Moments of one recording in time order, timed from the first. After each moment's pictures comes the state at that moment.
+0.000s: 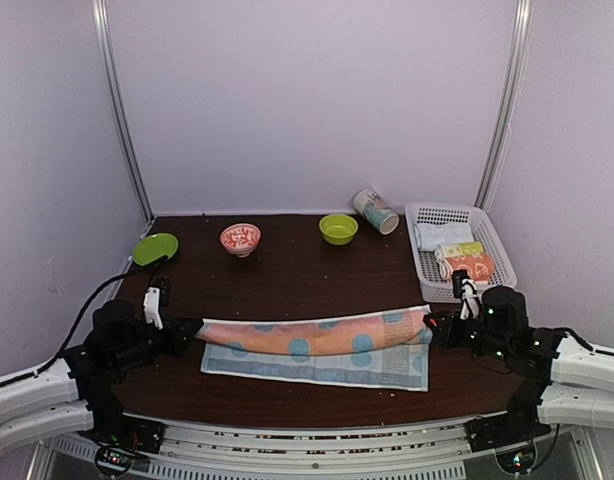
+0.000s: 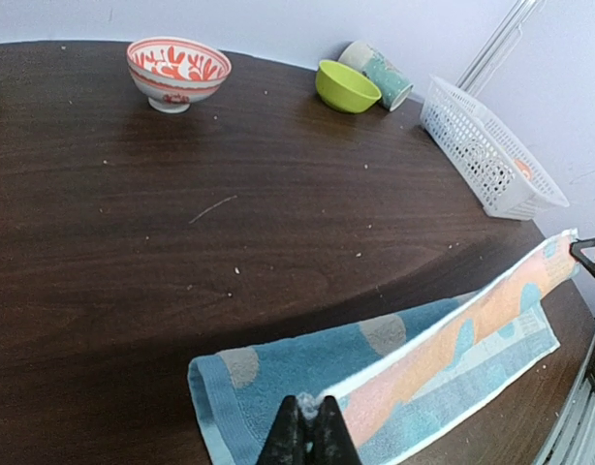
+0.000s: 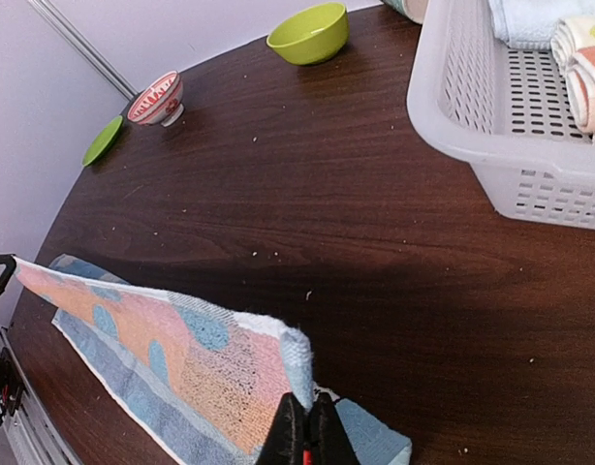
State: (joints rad) left arm -0.64 0.60 0.13 0.11 0.02 -0.47; right arm 0.66 0.72 0.25 0.01 0.06 0.56
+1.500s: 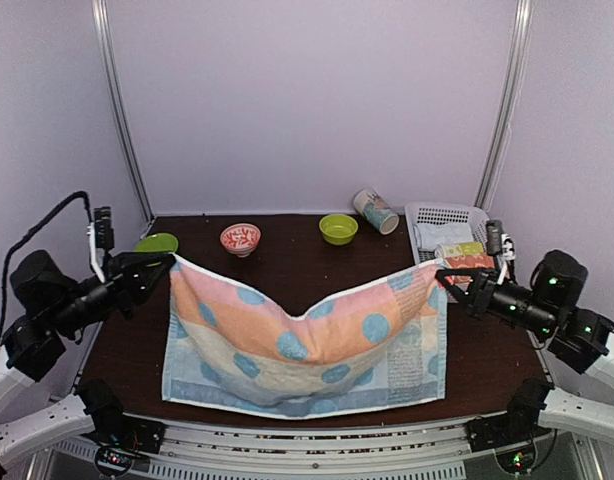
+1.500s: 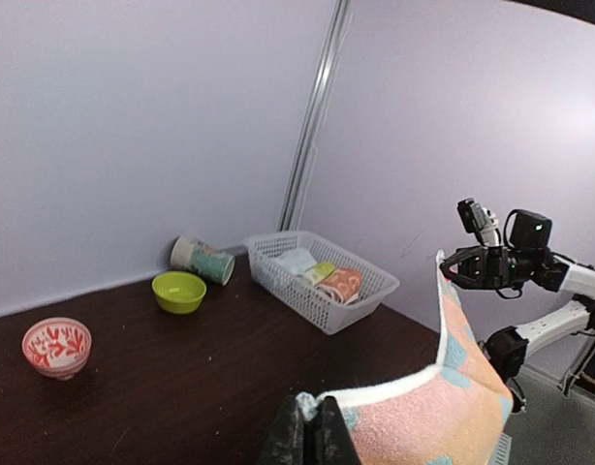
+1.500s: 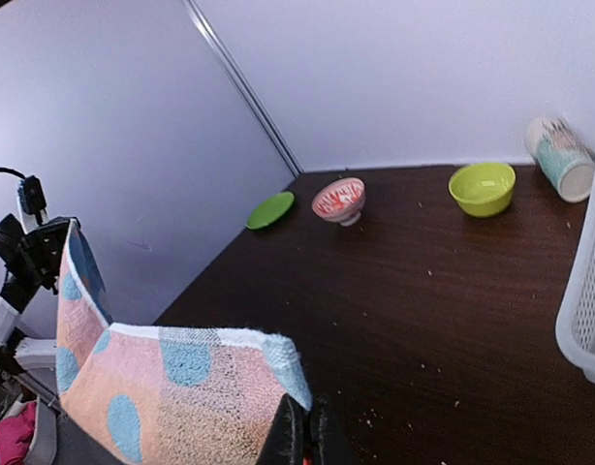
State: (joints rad) left arm -0.65 0.36 0.59 -0.08 0.30 -0.29; right arm 0.68 0.46 0.54 -0.15 -0.16 0.48
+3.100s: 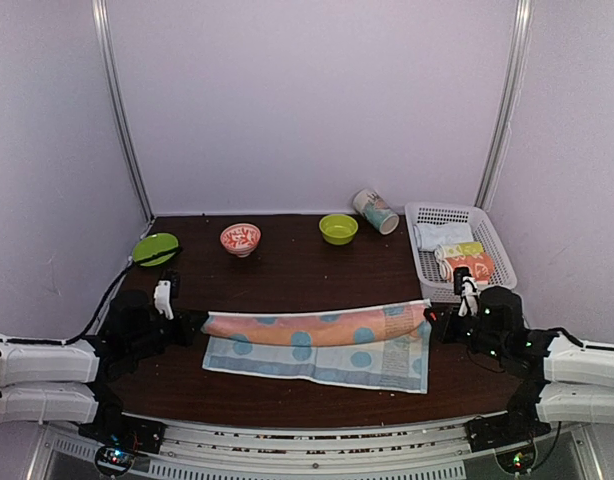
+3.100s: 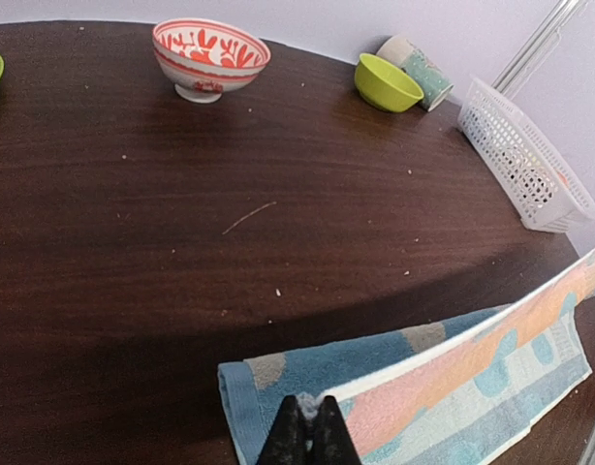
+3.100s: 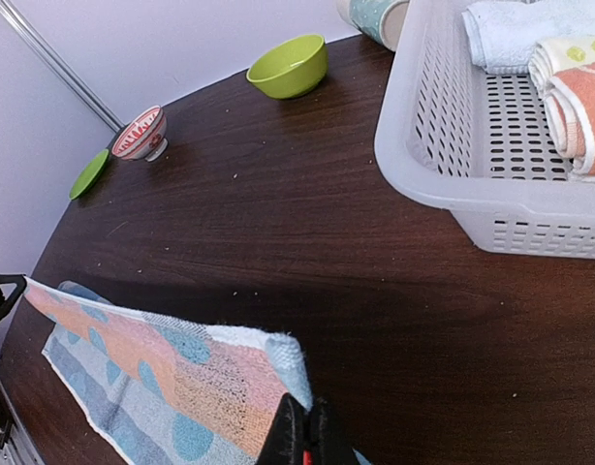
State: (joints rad) left arm -0.53 0.98 0.15 0.45 0.07 -0.45; right arm 0.64 0.82 0.21 0.18 0.11 0.56
